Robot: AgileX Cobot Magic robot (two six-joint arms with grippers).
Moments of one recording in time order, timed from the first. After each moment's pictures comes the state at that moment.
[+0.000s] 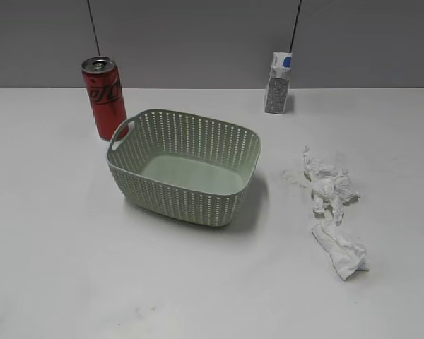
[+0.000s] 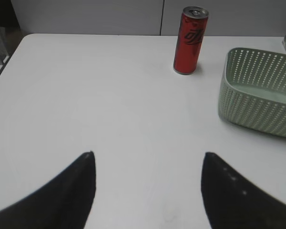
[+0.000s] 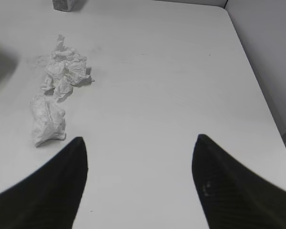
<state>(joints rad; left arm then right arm) -0.05 -0.01 -0.50 -0.09 1.03 0.06 0.12 -0.01 -0.42 -0.06 0.95 -0.01</state>
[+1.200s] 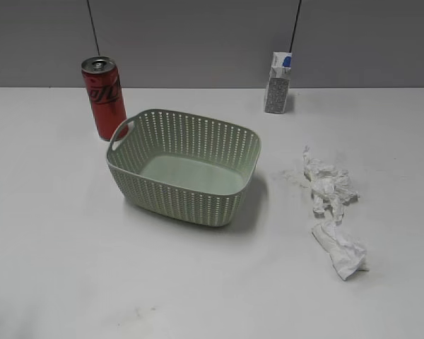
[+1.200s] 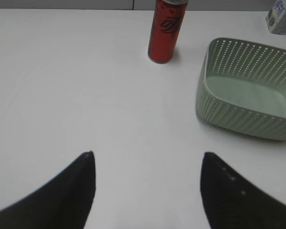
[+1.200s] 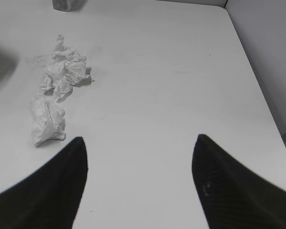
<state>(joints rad) -0.06 0.48 -0.61 -0.21 0.86 0.14 0.12 -0.01 -0.42 -0.06 0.95 -0.01</state>
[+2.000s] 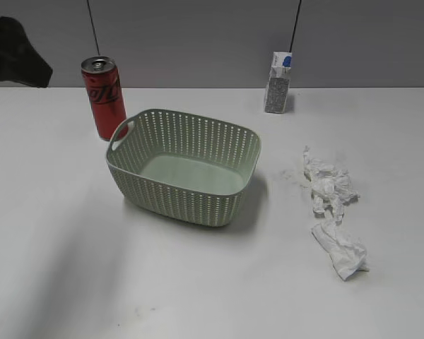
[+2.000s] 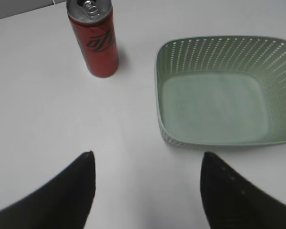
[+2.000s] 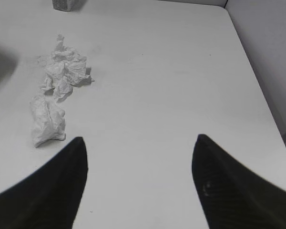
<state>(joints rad) -0.34 1.22 -1.04 -0.16 0.77 0.19 0.12 -0.01 -0.42 -0.06 0.95 -0.01</state>
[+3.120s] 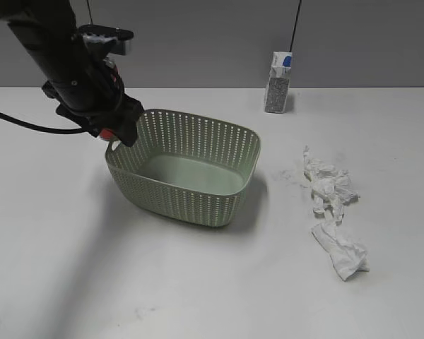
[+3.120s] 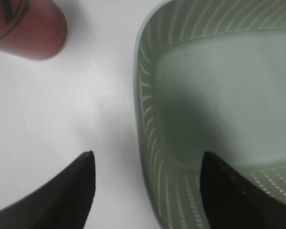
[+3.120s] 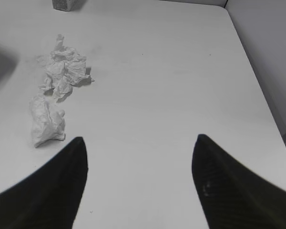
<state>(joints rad) -0.41 1.92 -1.46 -0.13 0.90 0.19 0.12 -0.01 -0.42 -0.06 0.95 -0.01</state>
